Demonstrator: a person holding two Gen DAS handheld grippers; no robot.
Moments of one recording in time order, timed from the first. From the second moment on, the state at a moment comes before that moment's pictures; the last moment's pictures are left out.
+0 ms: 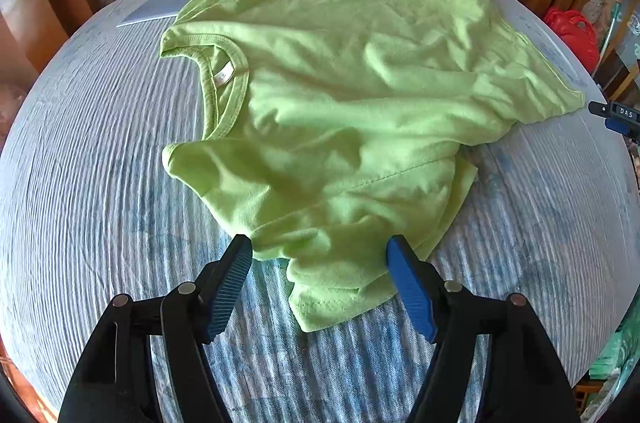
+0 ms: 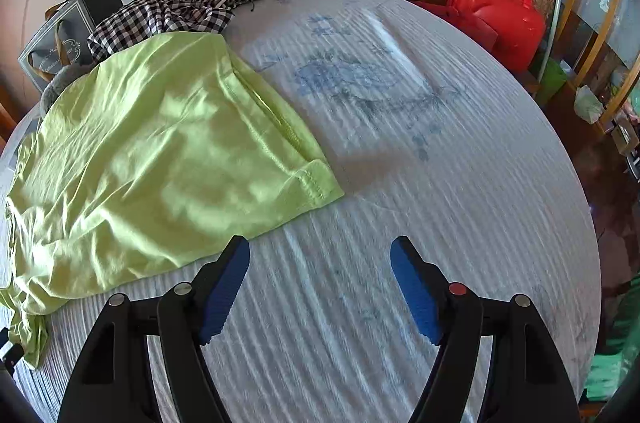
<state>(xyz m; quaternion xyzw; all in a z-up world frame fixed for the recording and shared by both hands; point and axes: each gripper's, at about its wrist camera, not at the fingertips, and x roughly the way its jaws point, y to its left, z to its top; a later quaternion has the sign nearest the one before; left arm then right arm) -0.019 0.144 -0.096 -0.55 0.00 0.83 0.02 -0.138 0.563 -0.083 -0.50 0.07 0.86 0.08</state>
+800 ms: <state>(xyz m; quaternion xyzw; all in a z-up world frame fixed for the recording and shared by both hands) 0.023 0.113 -0.052 -0.55 -0.02 0.83 0.06 -0.072 0.541 -0.025 -0.47 0.02 0.88 0.03</state>
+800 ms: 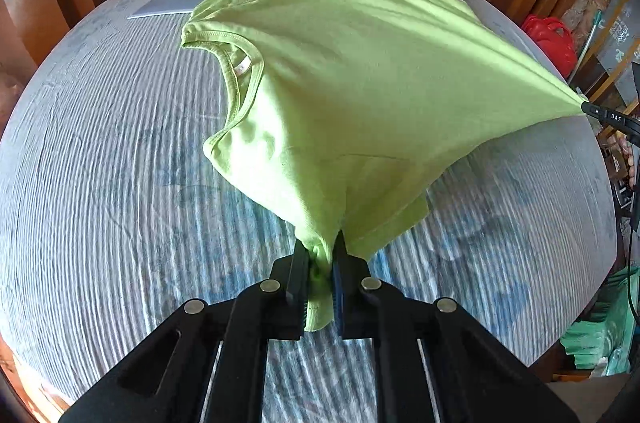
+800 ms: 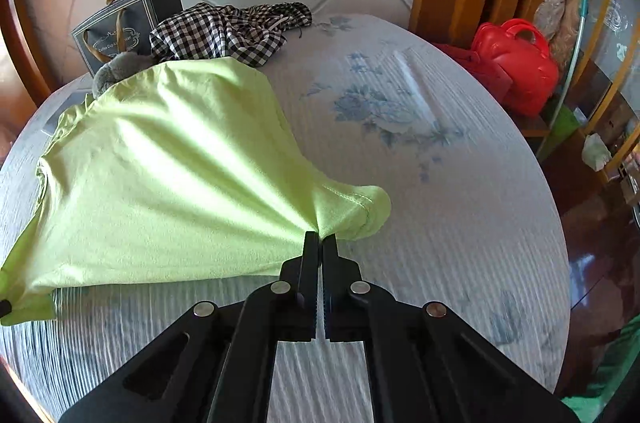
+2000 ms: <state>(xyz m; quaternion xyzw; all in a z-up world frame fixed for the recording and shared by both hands) 0.010 0.099 -0.017 -0.55 -0.07 0.83 0.09 -0.029 0.532 -0.067 -0.52 -0.05 0.85 -0.05</state>
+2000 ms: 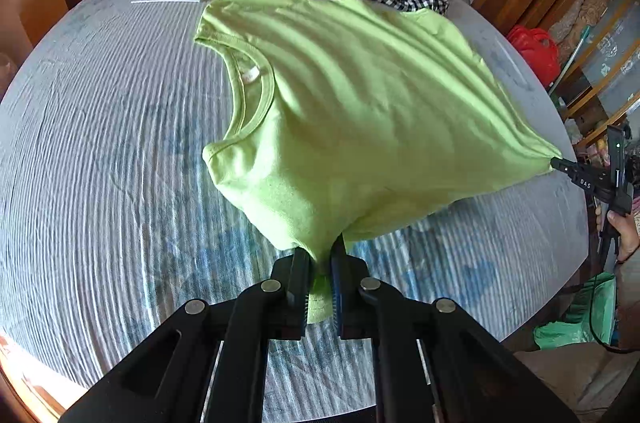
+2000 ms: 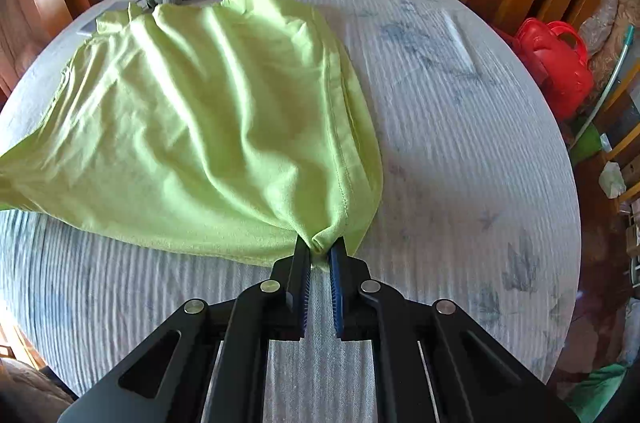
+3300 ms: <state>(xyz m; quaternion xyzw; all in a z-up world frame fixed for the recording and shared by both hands) -0.192 0.075 -0.098 -0.57 0.08 0.82 0.06 -0.192 0.535 -0.096 -0.56 -0.04 0.83 -0.02</state>
